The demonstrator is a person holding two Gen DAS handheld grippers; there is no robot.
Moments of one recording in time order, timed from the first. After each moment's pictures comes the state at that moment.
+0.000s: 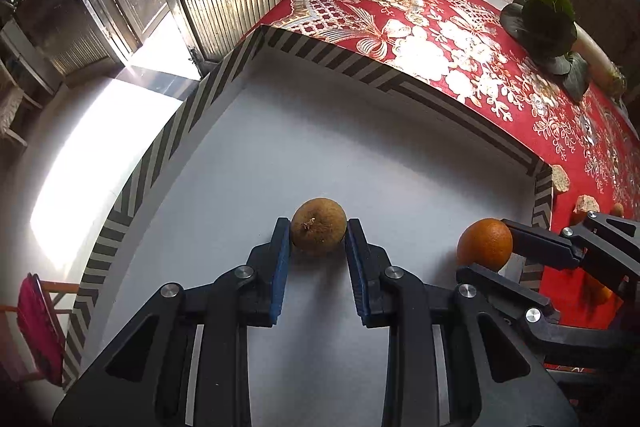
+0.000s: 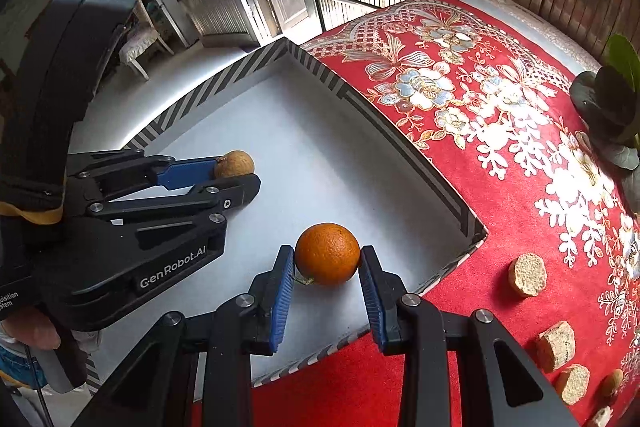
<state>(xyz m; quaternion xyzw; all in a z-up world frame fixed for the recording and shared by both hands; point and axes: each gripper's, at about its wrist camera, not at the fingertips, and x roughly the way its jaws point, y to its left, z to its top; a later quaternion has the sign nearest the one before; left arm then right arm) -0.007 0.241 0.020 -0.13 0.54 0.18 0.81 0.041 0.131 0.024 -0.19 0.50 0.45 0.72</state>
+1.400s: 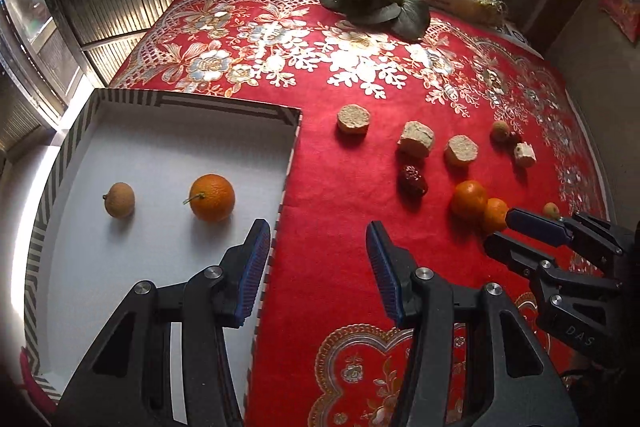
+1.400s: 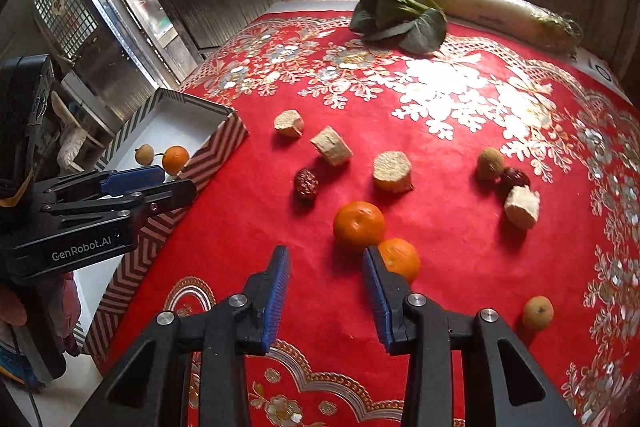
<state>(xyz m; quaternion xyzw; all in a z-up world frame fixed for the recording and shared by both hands) -0.007 0.097 0.058 -0.07 0.53 0.01 0.85 0.012 -0.081 0.046 -0.05 0.51 0.29 0.81</state>
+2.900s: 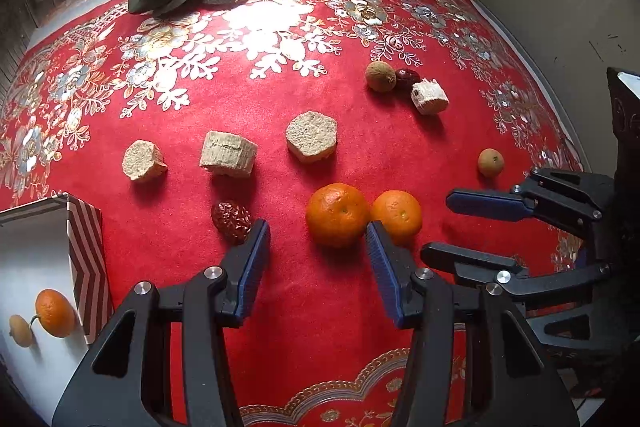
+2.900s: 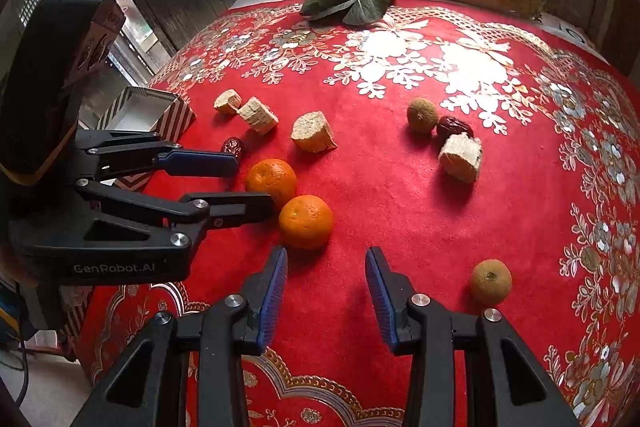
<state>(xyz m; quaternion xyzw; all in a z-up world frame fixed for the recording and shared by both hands) 0.048 0.009 0.026 0.02 0.55 -0.19 0.81 0.022 -0.125 0.024 -0.05 0.51 0.28 0.81</state>
